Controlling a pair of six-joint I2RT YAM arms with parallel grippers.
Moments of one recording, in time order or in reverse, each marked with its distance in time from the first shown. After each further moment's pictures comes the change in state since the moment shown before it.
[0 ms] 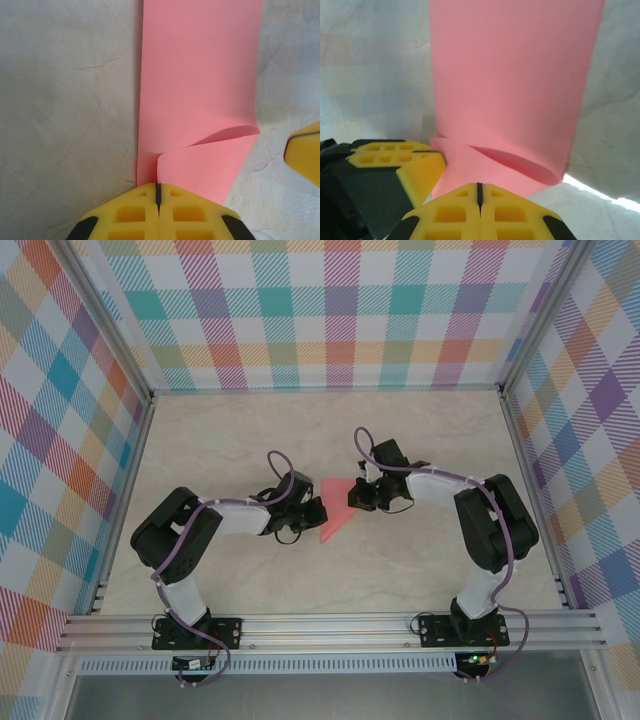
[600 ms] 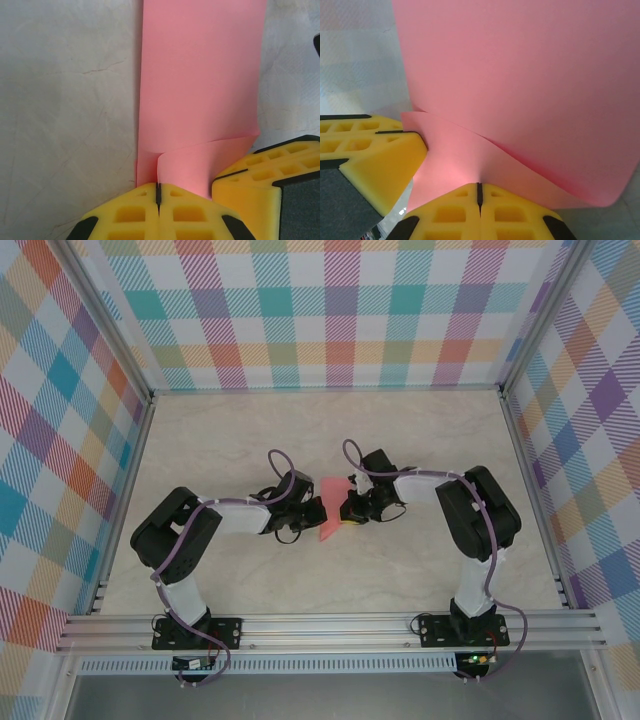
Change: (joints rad) left arm 0.000 -0.002 0.014 -0.034 -0.014 0.014; right arm 0.036 0.115 0.004 0.003 -0.086 0.003
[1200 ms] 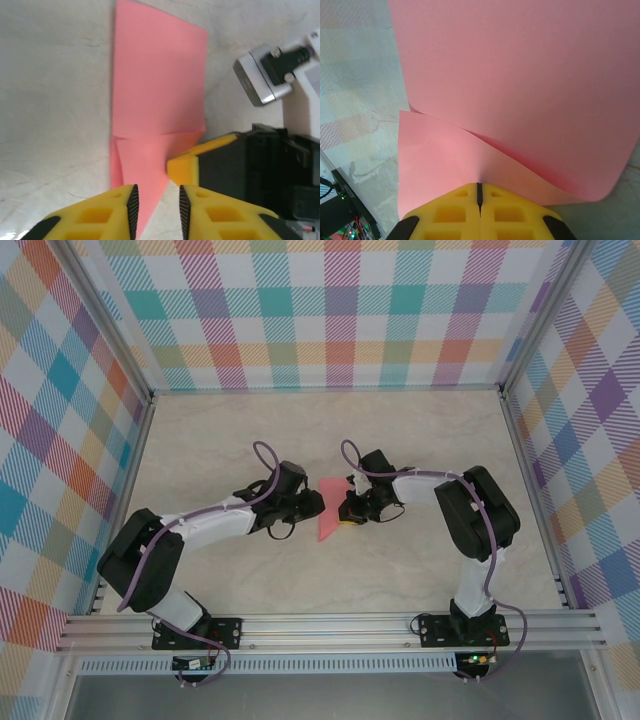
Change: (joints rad) left arm -0.039 -0.220 0.027 -0.188 -0.085 -0.039; right arm 0.003 0.003 0.002 0.002 0.006 0.005
